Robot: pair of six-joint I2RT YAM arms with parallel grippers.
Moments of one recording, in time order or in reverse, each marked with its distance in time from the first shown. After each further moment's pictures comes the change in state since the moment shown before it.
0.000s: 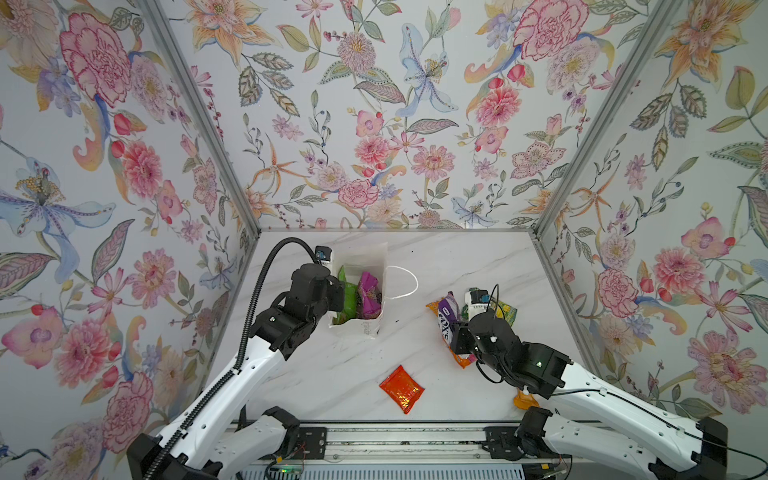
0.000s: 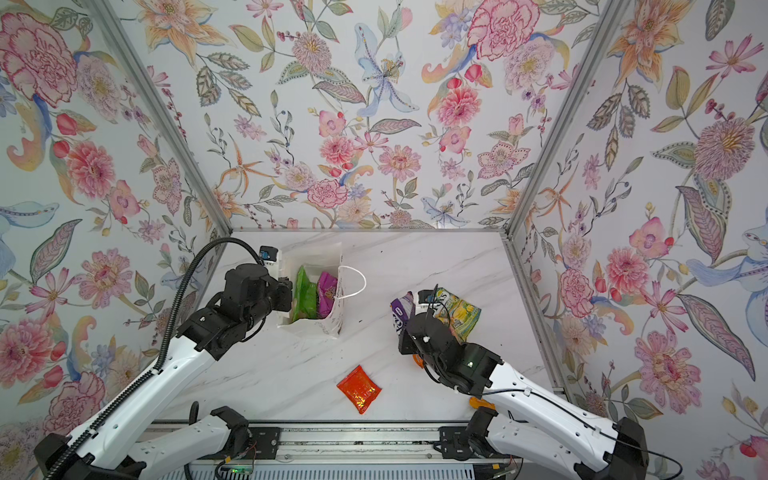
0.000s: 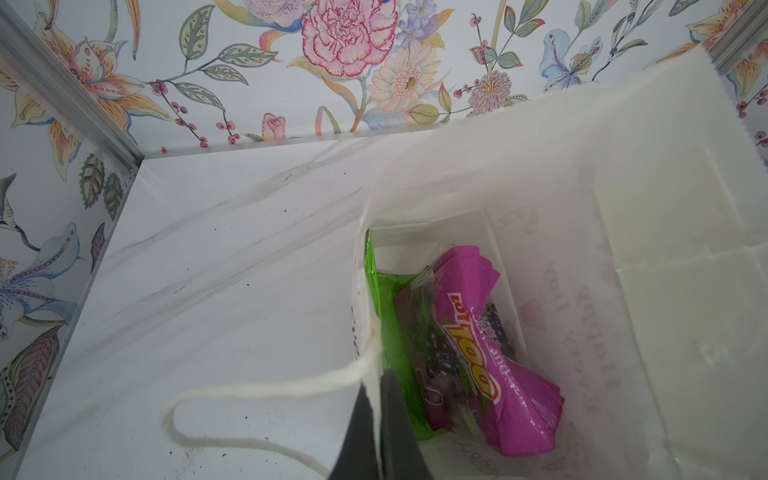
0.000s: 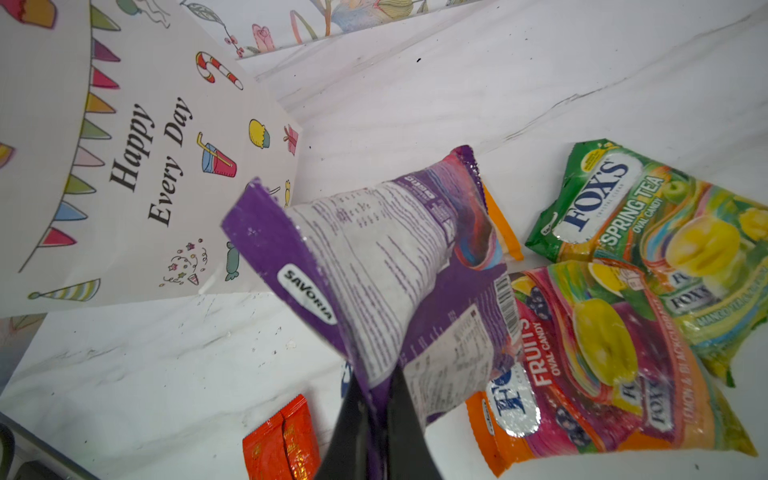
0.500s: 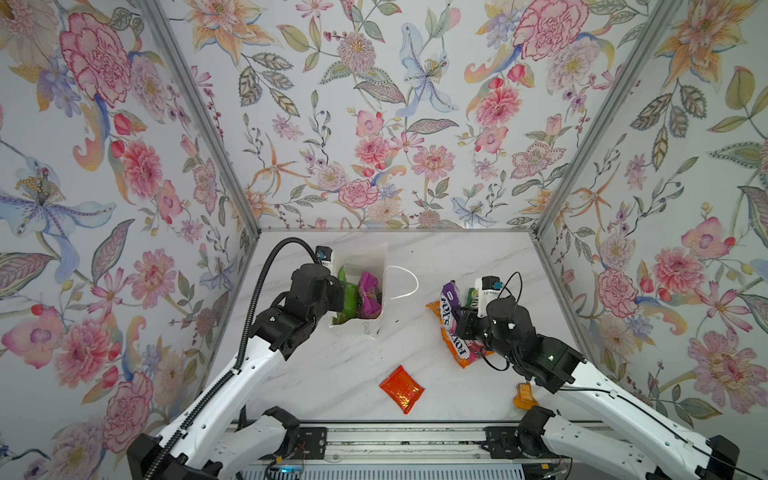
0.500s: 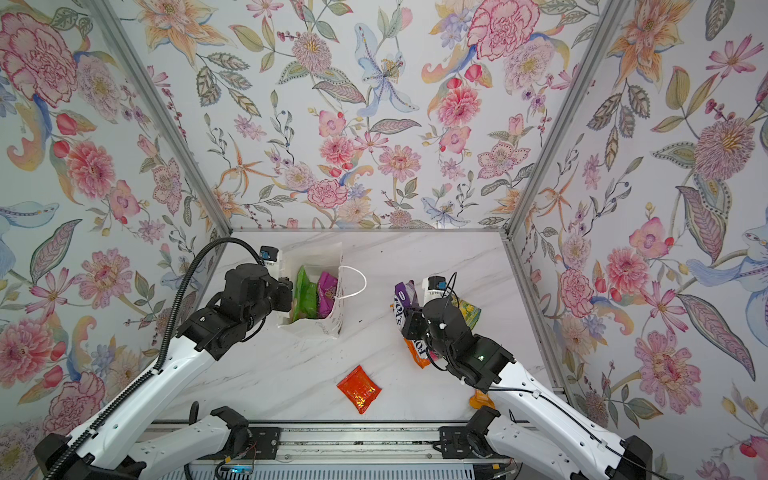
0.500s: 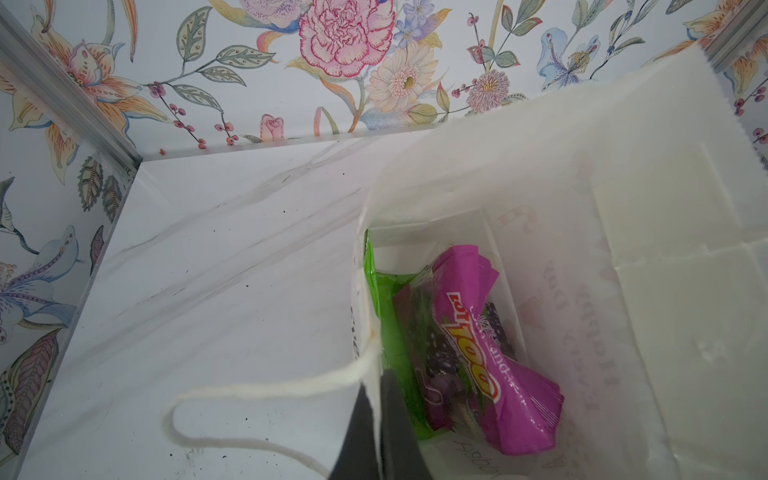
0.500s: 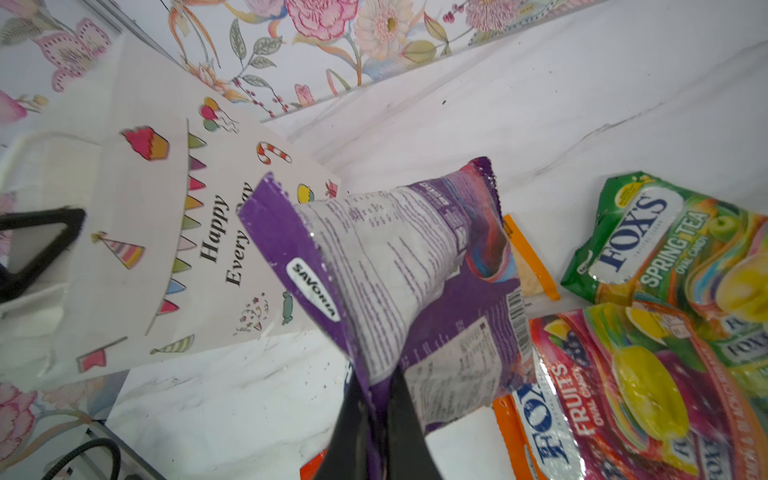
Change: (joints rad) left arm 0.000 0.000 0.000 0.001 0.005 0.008; right arm -0.129 -0.006 0.090 0.069 -0.148 -0.015
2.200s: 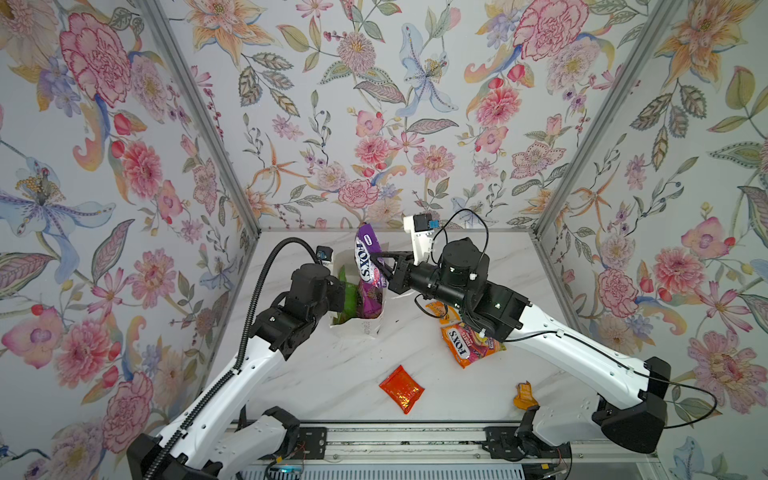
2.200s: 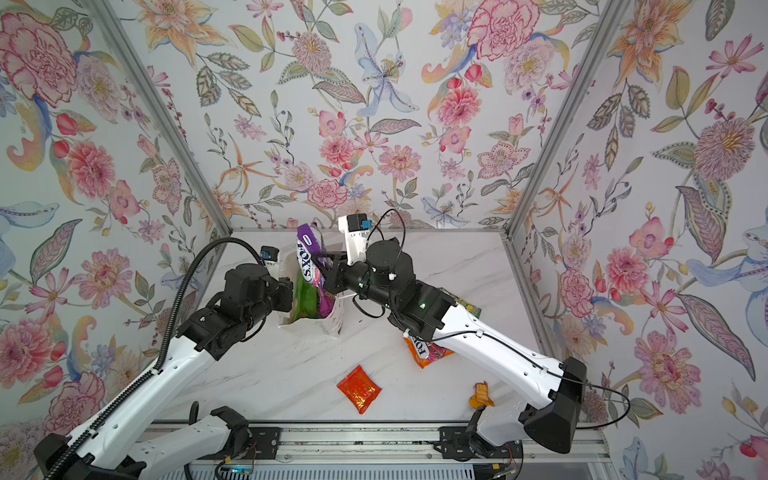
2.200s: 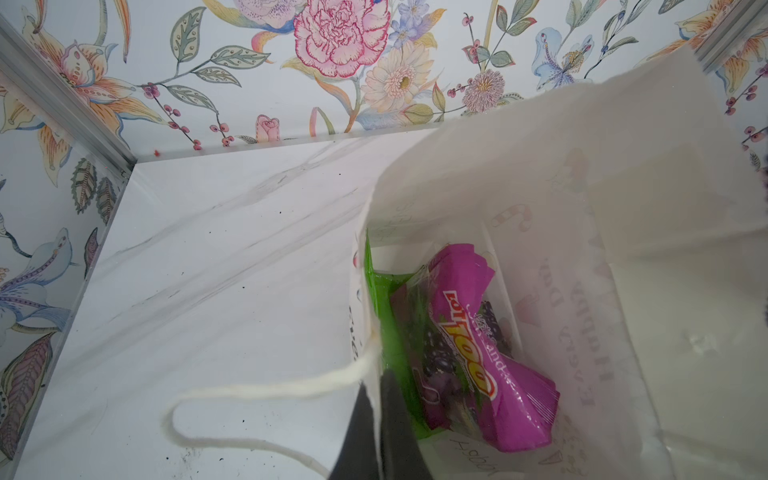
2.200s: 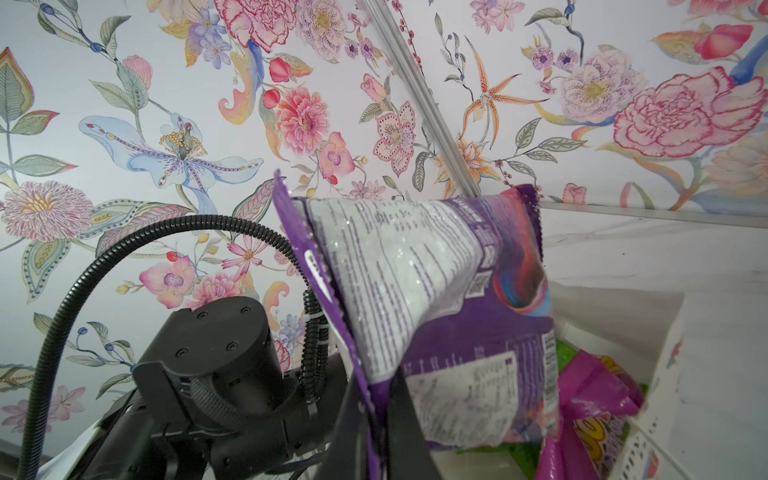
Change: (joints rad) left arm 0.000 0.000 0.000 0.002 0.011 0.003; right arm 0.216 0.514 0.613 0.316 -0.242 -0.067
